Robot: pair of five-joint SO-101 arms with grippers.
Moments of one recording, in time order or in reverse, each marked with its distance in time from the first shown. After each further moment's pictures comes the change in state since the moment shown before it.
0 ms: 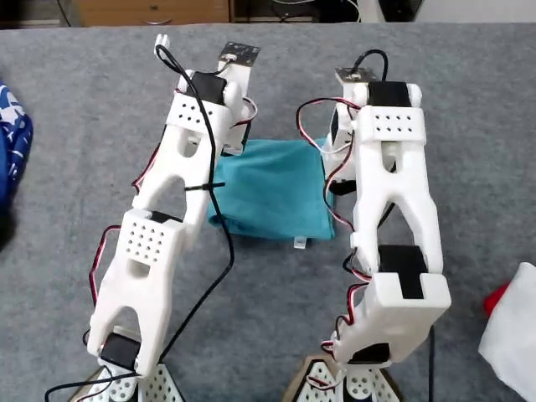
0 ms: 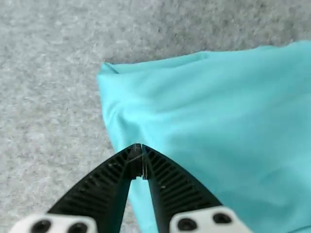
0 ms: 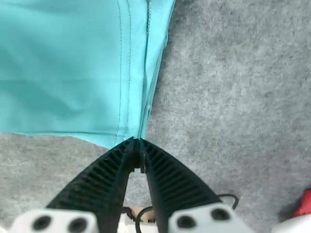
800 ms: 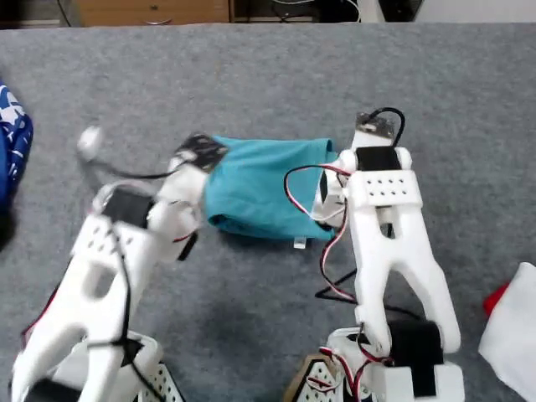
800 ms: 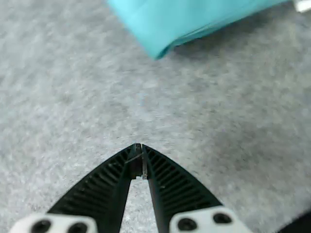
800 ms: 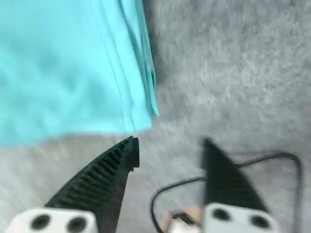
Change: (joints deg) left arm -3.3 -91.3 105.5 -17.3 -15.2; right arm -4.7 -25.4 38.0 -18.1 -28.8
